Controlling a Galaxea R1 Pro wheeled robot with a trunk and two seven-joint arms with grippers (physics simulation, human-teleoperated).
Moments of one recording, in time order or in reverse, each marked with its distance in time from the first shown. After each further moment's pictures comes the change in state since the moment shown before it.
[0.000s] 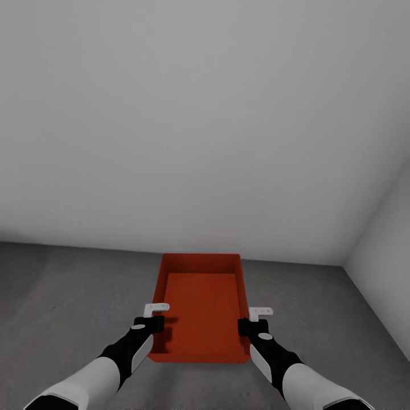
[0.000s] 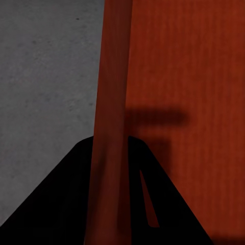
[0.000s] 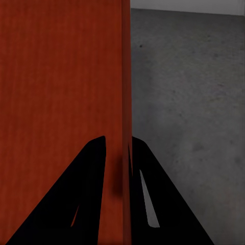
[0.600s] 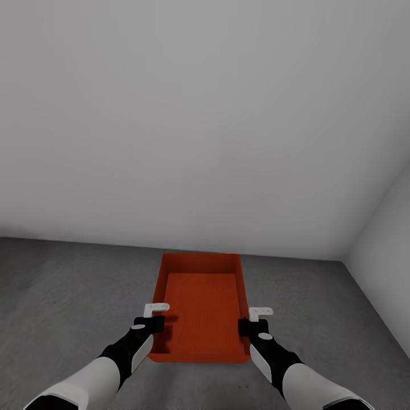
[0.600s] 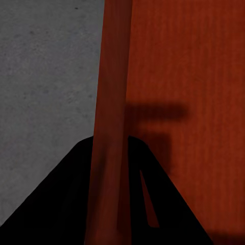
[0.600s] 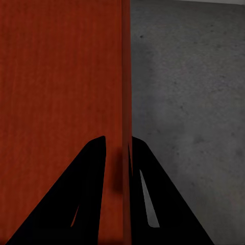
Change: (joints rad) left arm 0.000 0.000 0.000 0.000 0.000 0.000 0.000; right arm 0.000 0.000 0.000 0.000 0.000 0.000 0.000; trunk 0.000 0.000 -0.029
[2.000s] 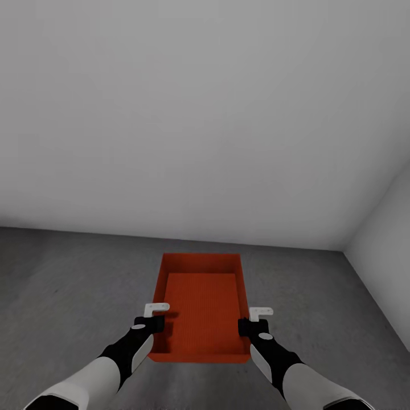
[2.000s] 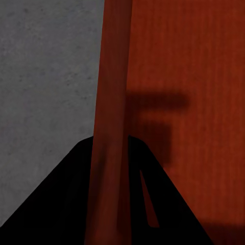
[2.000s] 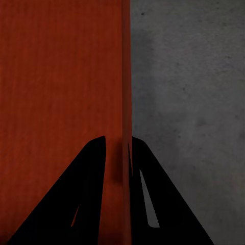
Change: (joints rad) left arm 0.000 -0.001 0.003 -0.001 -0.004 0.000 0.000; right arm 0.000 -0.001 -0.002 0.000 0.000 -0.001 0.003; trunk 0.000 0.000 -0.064
